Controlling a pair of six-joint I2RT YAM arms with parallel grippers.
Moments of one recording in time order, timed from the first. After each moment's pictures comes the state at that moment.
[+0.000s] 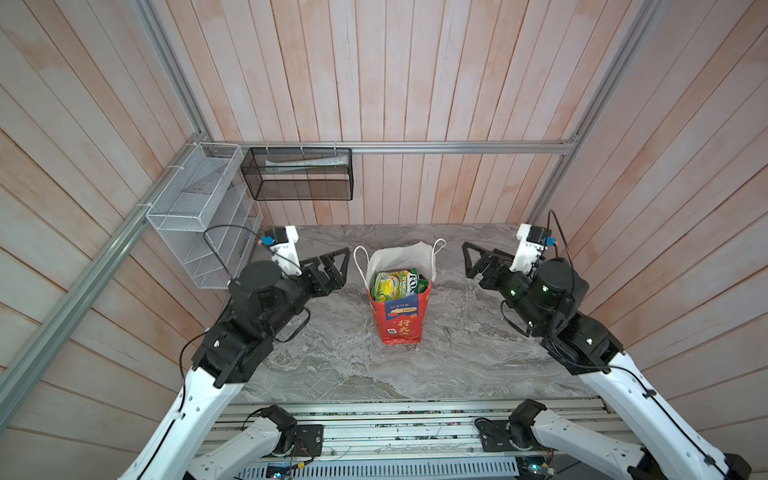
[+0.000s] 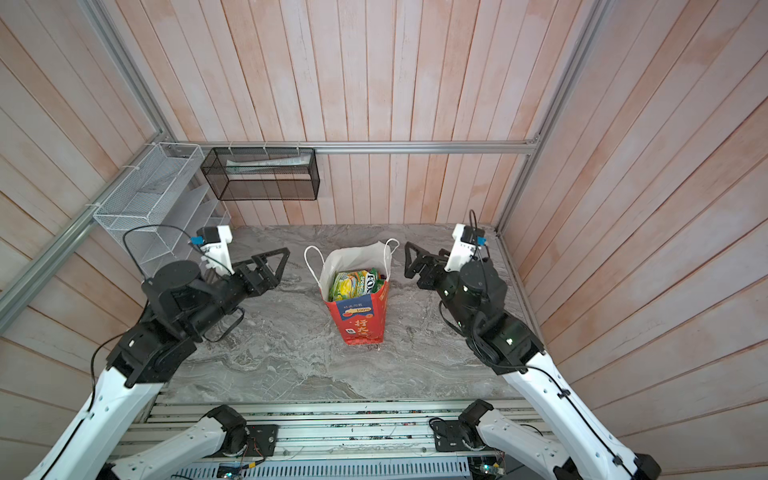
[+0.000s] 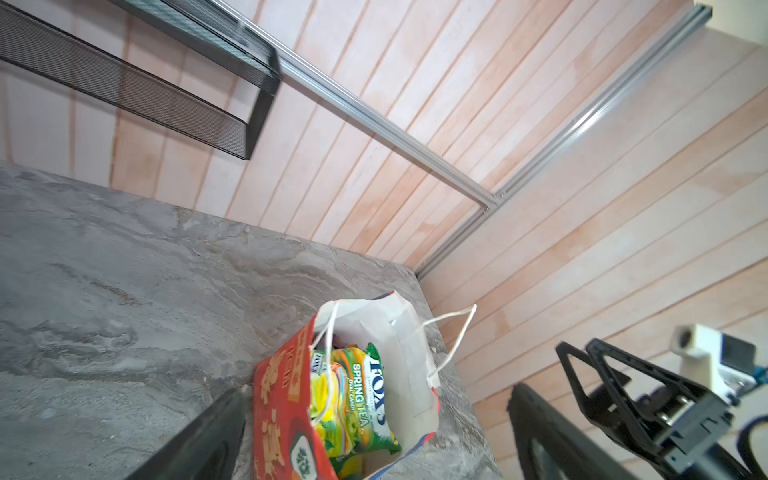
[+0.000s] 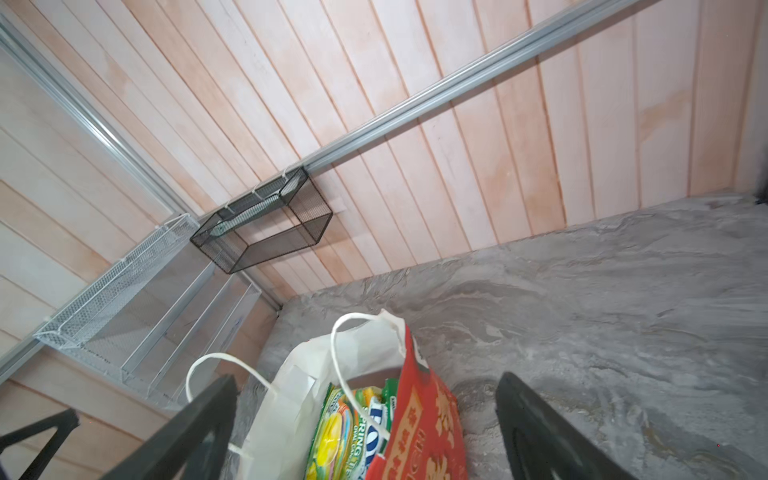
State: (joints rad) left arm -0.54 0.82 1.19 -0.50 -0.09 -0.64; right arm 0.65 0.83 1.09 -0.32 0.33 0.55
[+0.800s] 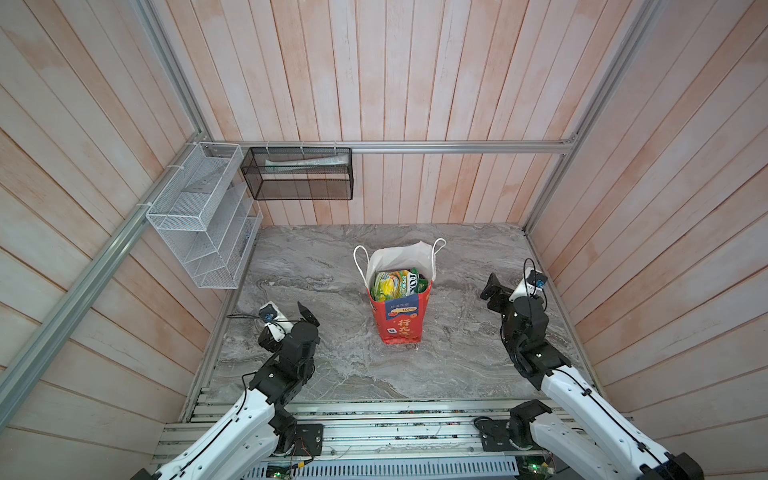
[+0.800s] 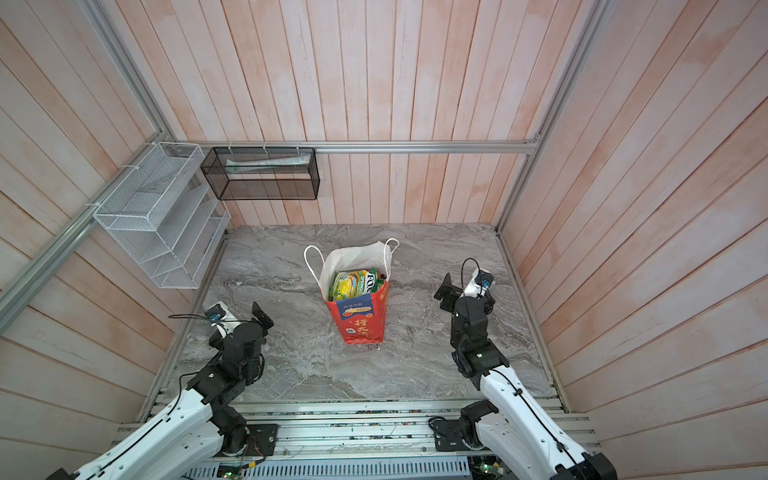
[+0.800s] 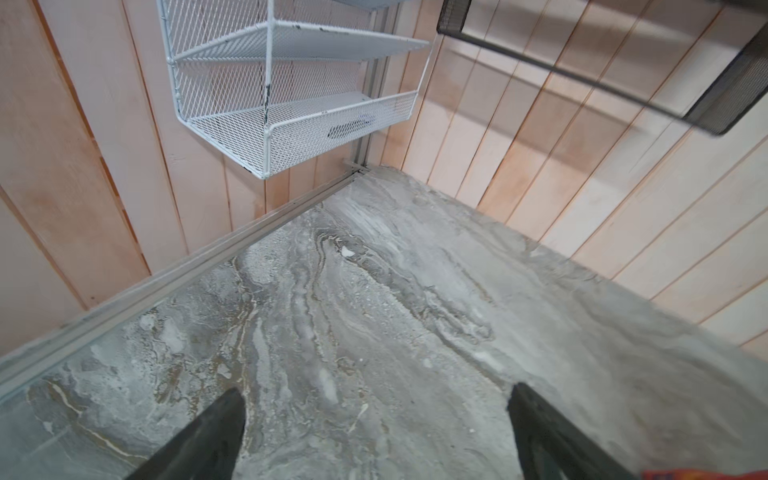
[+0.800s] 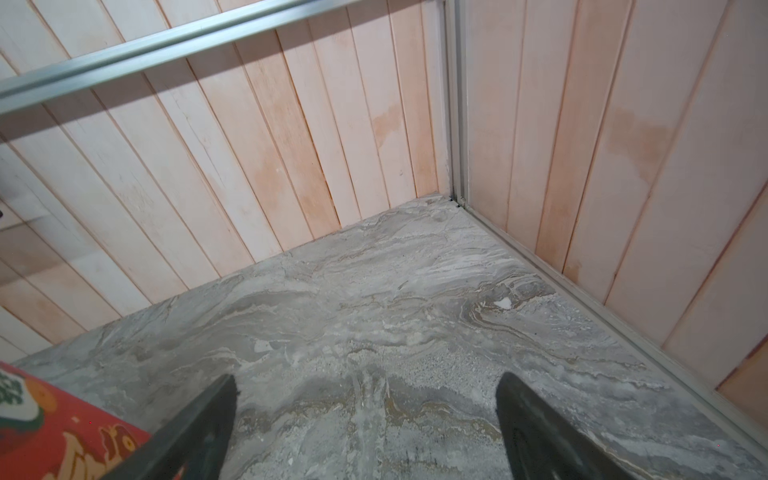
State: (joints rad) left arm -0.54 0.75 0.34 -0.05 -0.96 -0.58; right arm 0.35 0.84 0.42 0.25 0.52 0.34
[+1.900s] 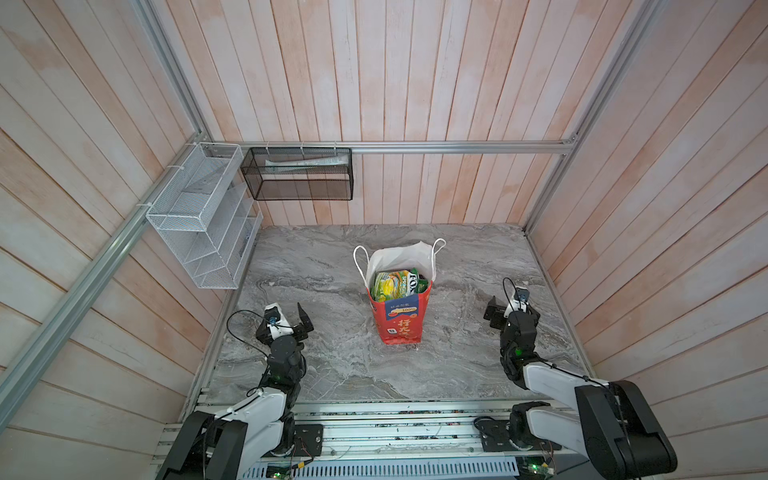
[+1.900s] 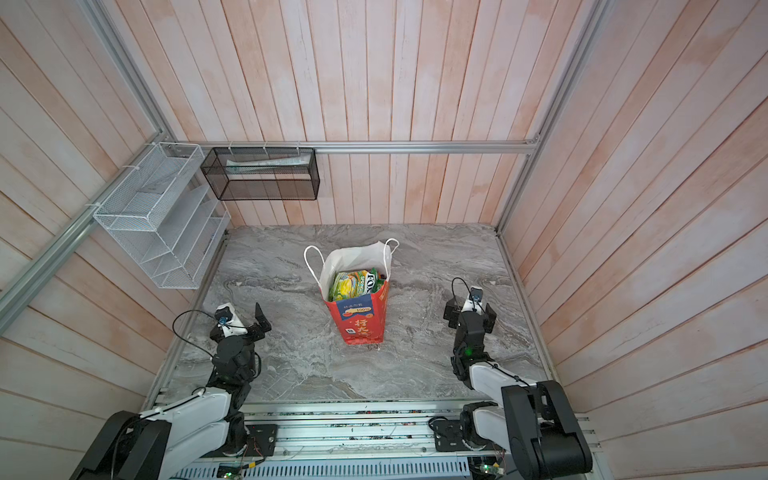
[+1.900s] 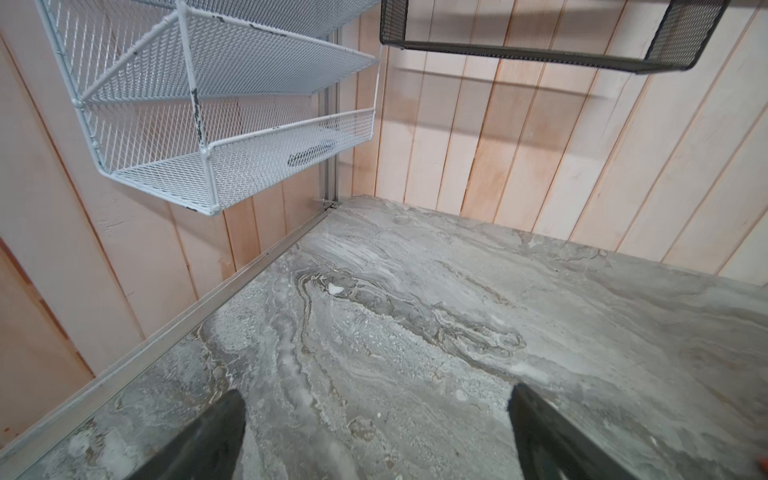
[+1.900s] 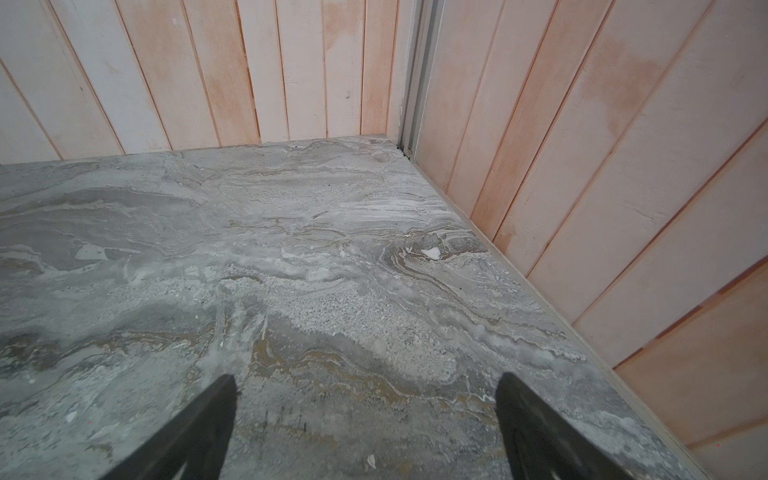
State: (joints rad) left arm -0.19 1.08 0.03 0.97 -0.50 -0.14; right arm 0.15 1.20 0.18 0.77 0.43 0.07
